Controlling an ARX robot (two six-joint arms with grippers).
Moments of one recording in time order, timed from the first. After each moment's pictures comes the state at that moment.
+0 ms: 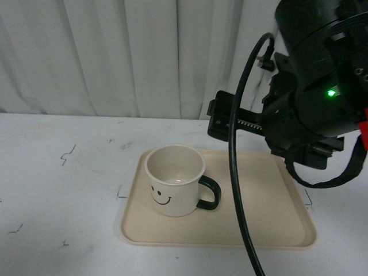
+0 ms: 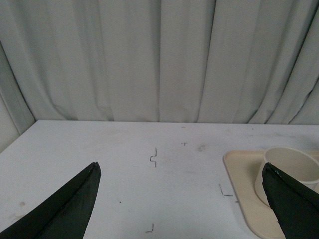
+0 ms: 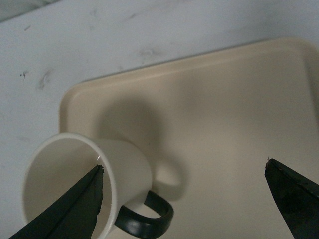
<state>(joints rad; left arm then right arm) 0.00 0.01 0.01 0.00 0.00 0.00 0.38 1.90 1.12 -0.01 0.06 0.53</state>
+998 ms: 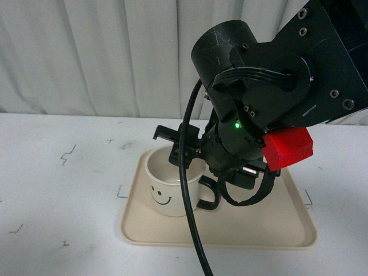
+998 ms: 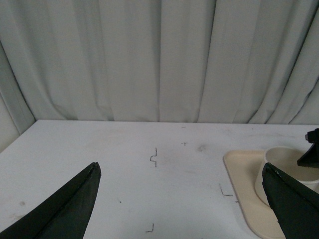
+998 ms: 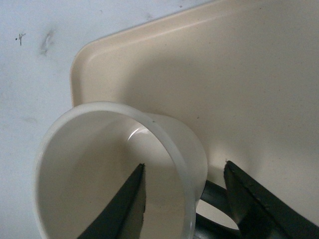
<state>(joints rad) 0.00 0.01 0.01 0.00 0.00 0.00 0.50 2.10 1.28 -0.09 0.07 0.69</state>
